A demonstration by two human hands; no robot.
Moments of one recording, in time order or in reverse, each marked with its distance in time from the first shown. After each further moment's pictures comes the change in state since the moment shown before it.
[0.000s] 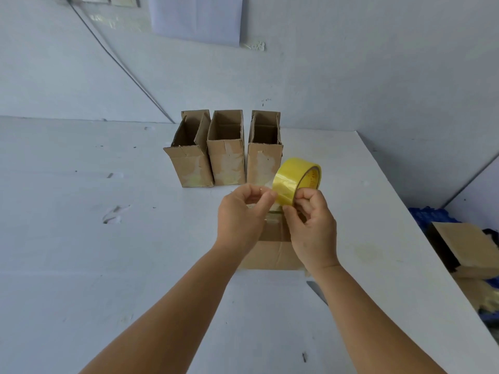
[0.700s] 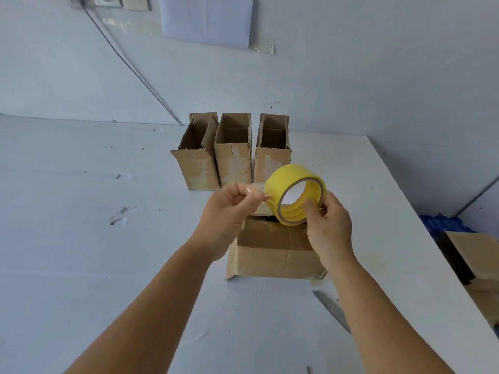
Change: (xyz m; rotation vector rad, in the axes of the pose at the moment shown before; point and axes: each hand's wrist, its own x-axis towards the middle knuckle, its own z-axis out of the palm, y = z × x) left_hand 0.015 0.002 -0.035 -0.290 -0.225 -0.049; right_hand 0.030 0.012 -0.002 -0.047 -0.034 0.247
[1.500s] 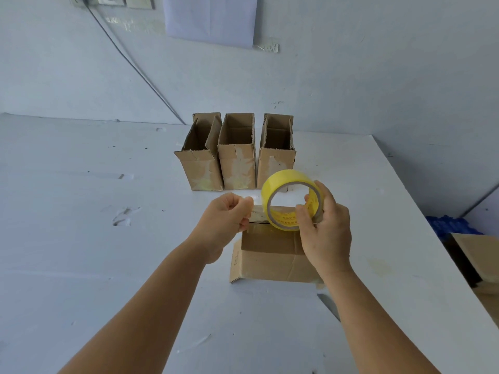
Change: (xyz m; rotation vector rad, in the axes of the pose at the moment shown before) left_hand 0.012 -0.017 -0.016 0.125 0.047 -0.229; right_hand -0.008 0.006 0.012 -0.261 0.106 -0.253
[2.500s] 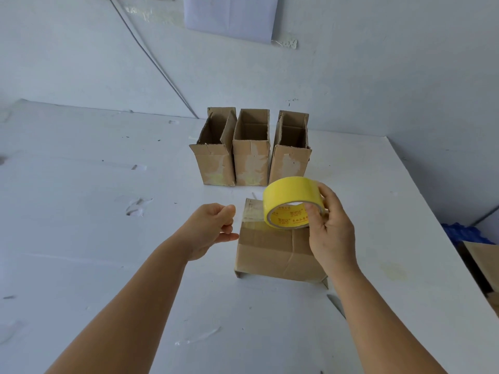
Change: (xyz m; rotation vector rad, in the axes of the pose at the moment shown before) left_hand 0.008 -0.031 -0.051 -0.020 -0.037 -0.163; right_hand -0.005 -0.012 0.006 0.199 -0.128 0.010
